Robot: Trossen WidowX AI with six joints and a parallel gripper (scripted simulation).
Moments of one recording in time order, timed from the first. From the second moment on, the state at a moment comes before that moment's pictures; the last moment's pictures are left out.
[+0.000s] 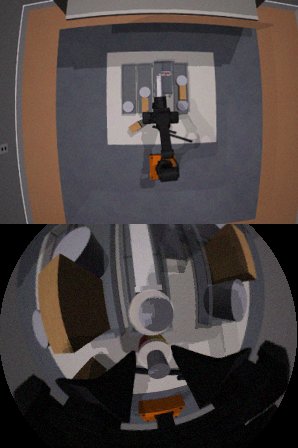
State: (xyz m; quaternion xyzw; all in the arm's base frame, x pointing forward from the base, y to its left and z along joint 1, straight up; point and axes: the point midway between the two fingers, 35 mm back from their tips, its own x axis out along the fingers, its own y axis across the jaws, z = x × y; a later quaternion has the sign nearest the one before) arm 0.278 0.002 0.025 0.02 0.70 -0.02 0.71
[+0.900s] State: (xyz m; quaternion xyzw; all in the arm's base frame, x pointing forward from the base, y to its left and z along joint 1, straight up) arm 0.264 0.013 0.055 0.00 0.73 0.01 0.69
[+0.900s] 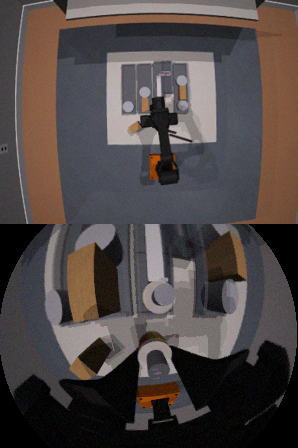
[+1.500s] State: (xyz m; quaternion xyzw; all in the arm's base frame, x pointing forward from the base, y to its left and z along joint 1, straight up) arm 0.281 0.008 0.124 0.02 0.70 -0.02 0.71
